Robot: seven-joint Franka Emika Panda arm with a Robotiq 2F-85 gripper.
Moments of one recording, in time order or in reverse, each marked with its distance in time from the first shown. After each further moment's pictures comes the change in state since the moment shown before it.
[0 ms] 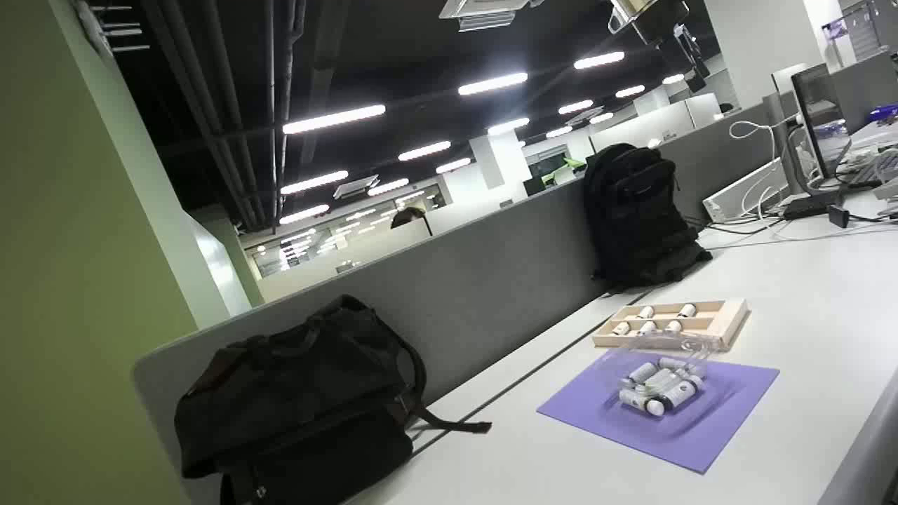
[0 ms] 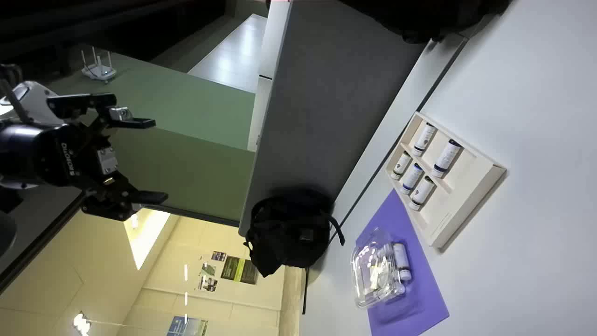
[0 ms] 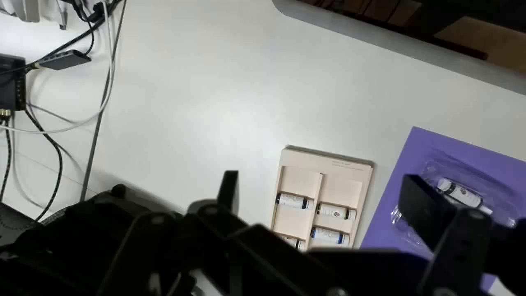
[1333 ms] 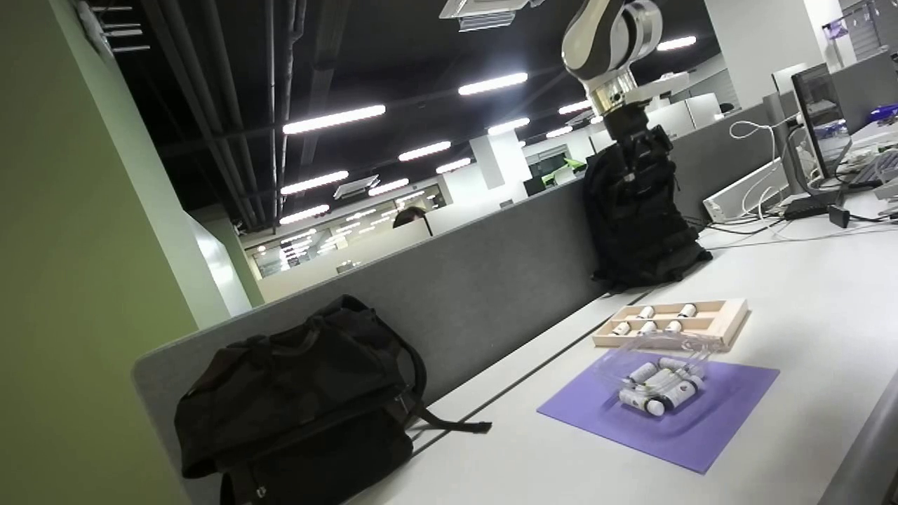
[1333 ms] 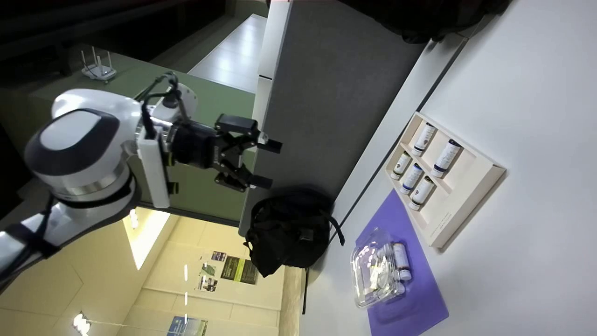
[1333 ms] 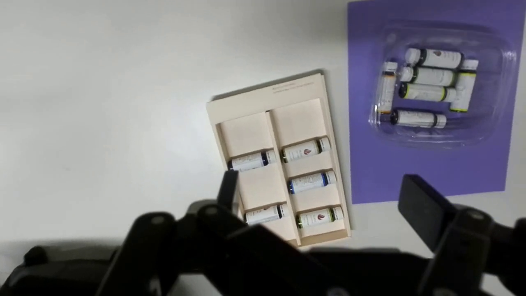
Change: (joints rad) arm 0.002 0.409 0.009 0.101 0.308 0.244 0.363
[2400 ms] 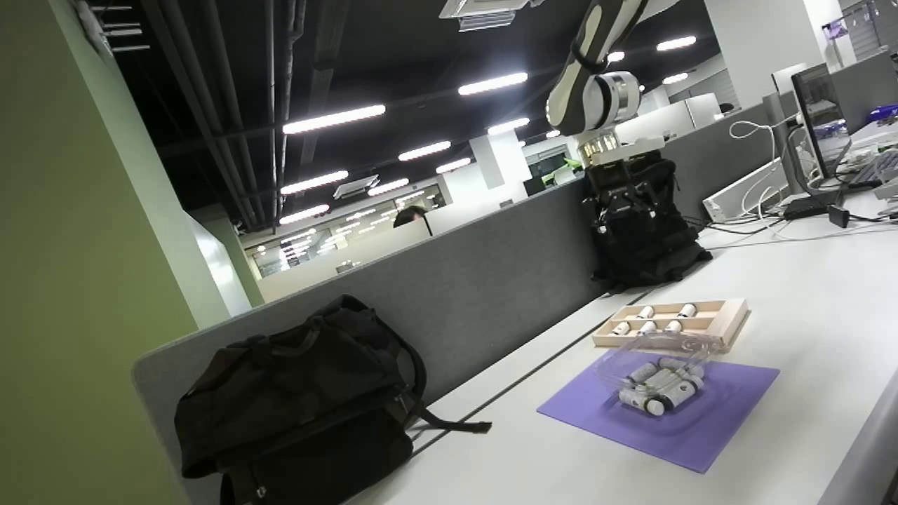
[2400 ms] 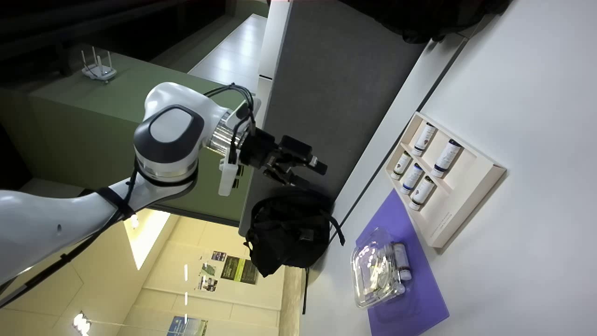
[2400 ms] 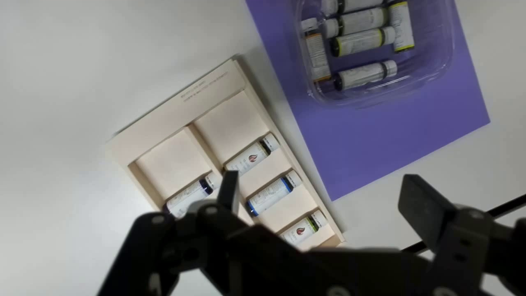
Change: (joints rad) arm -0.009 0.286 0.030 0.164 0.235 0.017 0.217
